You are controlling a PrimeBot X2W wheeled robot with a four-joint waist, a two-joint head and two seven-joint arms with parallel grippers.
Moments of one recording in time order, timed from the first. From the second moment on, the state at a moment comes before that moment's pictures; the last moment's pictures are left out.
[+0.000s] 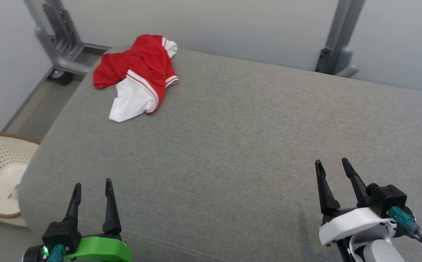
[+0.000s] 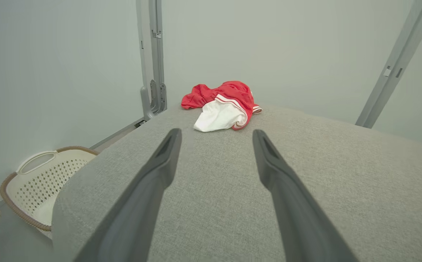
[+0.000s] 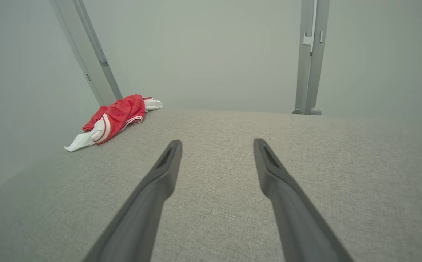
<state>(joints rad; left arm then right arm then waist) 0.02 0.05 -0.06 0.18 -0.22 0.04 -0.26 -0.05 -0.05 0.06 0.20 0.22 0.13 -0.23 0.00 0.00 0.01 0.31</state>
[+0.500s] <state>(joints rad) 0.05 0.05 -0.02 0.15 -0.21 0.04 -0.26 -0.06 -0.05 0.10 0.21 0.23 0.13 -0.24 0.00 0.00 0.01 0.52</state>
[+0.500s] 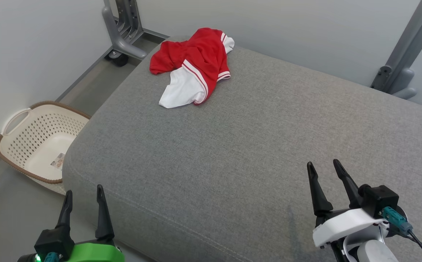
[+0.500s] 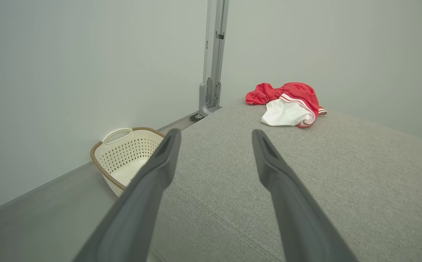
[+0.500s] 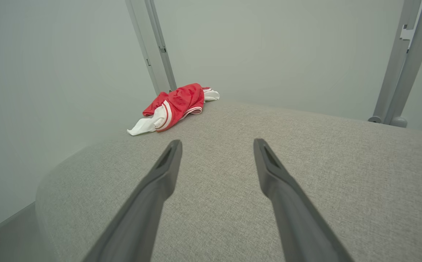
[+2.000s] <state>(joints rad) -0.87 0.50 -0.22 0.60 -0.52 -0.13 0.03 -0.23 -0.05 0.04 -0.17 0.03 0.13 -0.11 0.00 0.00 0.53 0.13</state>
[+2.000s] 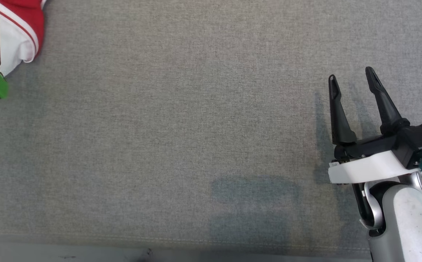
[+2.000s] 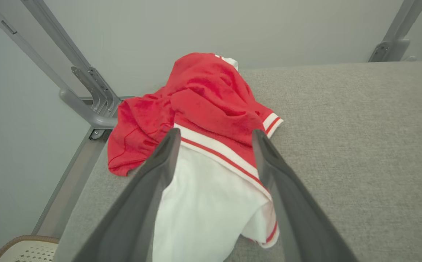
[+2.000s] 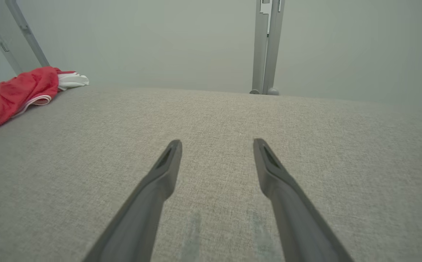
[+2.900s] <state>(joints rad) -0.98 0.53 -0.34 1.00 -0.60 -0.13 -0.07 -0.21 -0.05 0.05 -0.20 0.02 0.13 -0.10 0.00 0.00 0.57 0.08</state>
